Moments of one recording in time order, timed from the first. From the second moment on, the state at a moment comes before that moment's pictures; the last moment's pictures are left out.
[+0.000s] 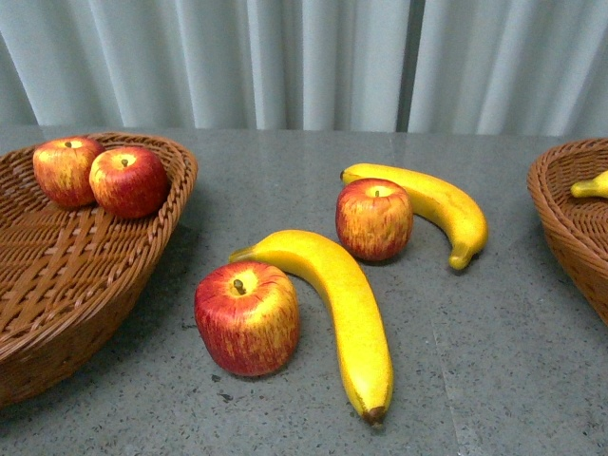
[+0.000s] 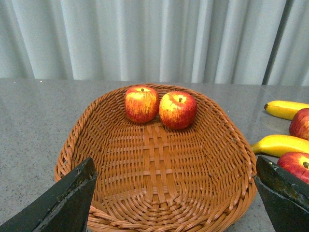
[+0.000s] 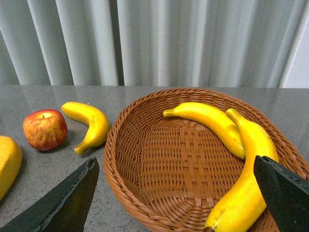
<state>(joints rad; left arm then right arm) 0.00 0.01 0.01 0.00 0.00 0.00 0.00 0.00 0.01 0.00 0.00 0.00</state>
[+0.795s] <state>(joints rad) 0.02 0.58 0.36 0.15 -0.20 0.01 0.00 0.00 0.01 0.00 0.00 0.00</state>
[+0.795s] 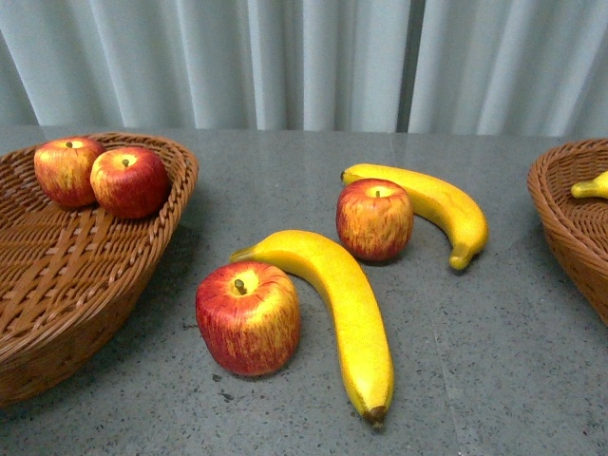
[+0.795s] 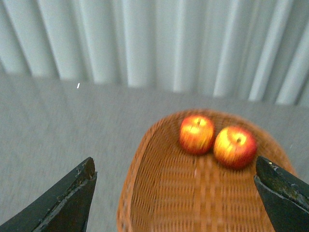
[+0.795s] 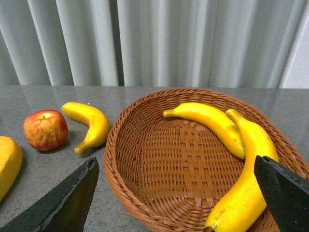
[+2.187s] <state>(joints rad) -0.37 1.54 0.82 -0.06 0.32 0.46 0.00 0.00 0.01 0.00 0.00 0.00</state>
